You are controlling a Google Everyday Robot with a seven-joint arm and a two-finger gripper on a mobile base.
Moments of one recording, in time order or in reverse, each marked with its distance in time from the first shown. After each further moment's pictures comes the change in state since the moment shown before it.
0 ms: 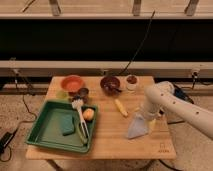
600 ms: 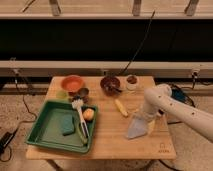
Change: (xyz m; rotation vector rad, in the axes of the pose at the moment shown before) arm 0.009 0.000 0.023 -0.011 0.003 0.003
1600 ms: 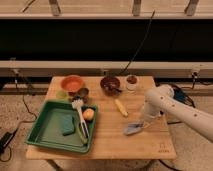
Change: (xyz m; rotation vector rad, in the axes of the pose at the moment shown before) arm 0.002 0.008 -0.010 0.013 0.011 0.002
